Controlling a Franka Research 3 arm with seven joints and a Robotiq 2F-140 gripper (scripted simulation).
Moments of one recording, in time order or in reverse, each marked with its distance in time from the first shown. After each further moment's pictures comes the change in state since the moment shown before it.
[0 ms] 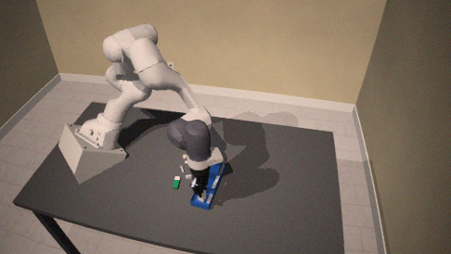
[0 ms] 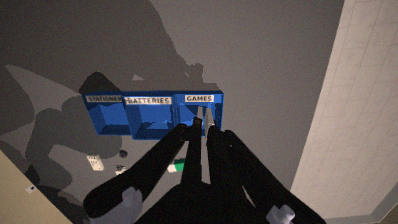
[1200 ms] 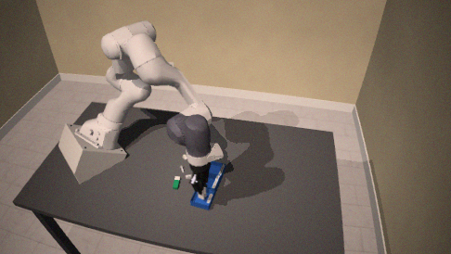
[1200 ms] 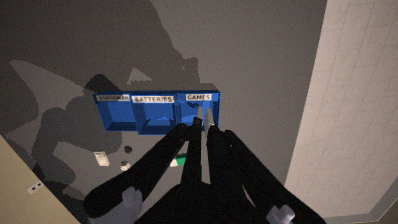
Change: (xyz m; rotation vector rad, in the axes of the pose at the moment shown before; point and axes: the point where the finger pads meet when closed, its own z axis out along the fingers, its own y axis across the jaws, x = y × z) arm 0.003 0.001 -0.022 -0.004 0.010 0.004
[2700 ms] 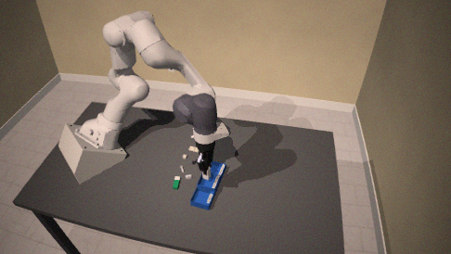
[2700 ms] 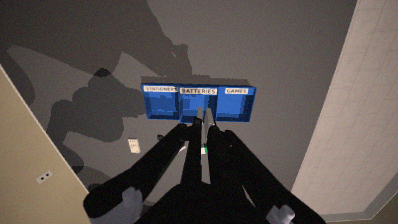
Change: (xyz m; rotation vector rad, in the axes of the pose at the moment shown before) arm -0.020 -0.080 -0.035 0.003 -0.019 -0.033
